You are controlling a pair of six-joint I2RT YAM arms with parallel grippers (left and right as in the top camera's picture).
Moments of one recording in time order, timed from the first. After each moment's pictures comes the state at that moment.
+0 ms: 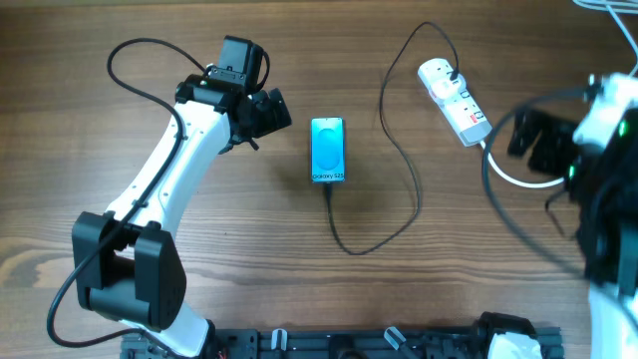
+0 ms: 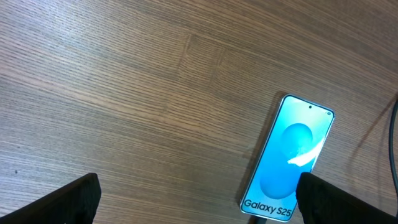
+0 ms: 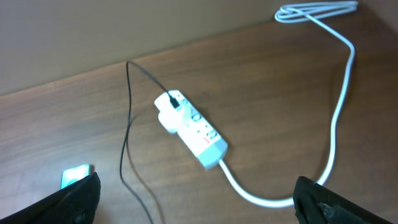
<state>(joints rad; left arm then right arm) -0.27 1.77 1.43 -0.89 -0.03 -0.63 -0.17 0.96 1.19 -0.83 -0.07 0.14</state>
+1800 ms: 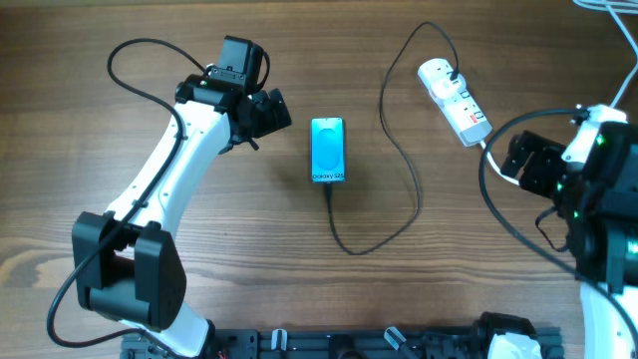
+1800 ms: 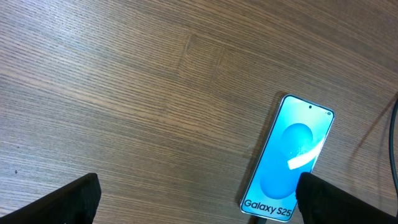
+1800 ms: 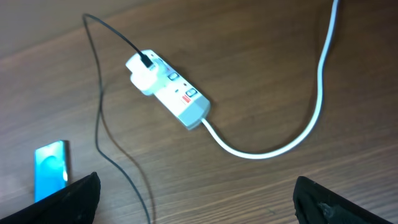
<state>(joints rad) -0.27 1.77 1.43 -0.89 -0.03 -0.63 -0.17 0.94 1.11 -0.91 -0.01 0.20</state>
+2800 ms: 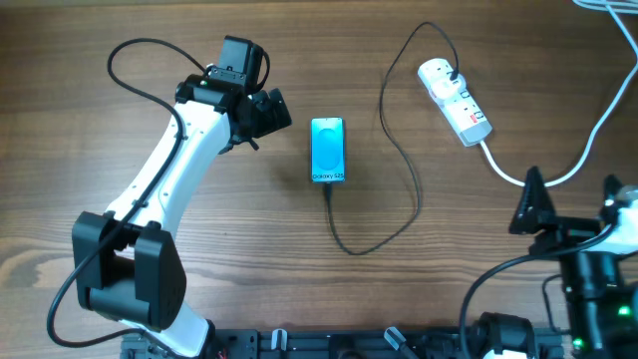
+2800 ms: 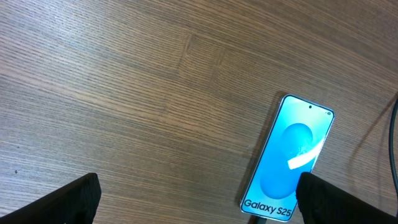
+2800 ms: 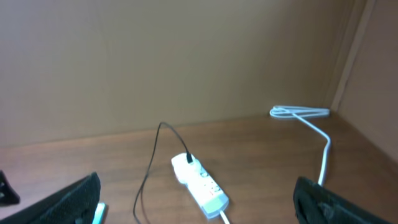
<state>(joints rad) -0.27 1.77 1.43 -0.89 -0.03 -0.63 -0.16 0.39 0.93 -0.67 -0.10 0.07</state>
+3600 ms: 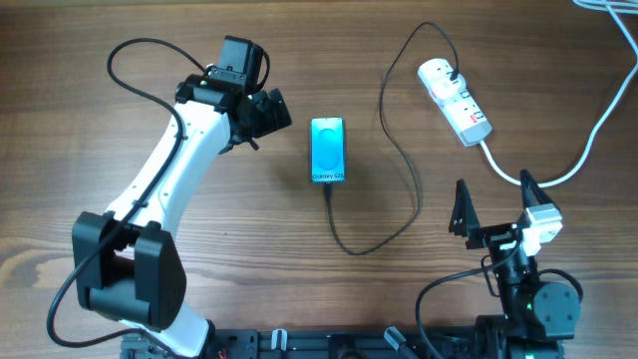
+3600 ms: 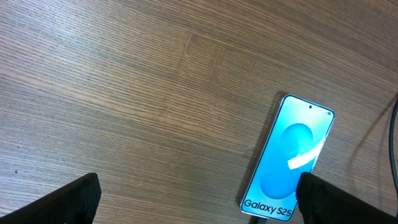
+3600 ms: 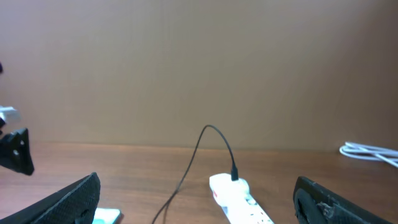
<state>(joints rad) -0.27 1.77 1.43 -0.89 -0.03 -0.63 0.03 0.02 0.11 0.05 -0.13 0.06</state>
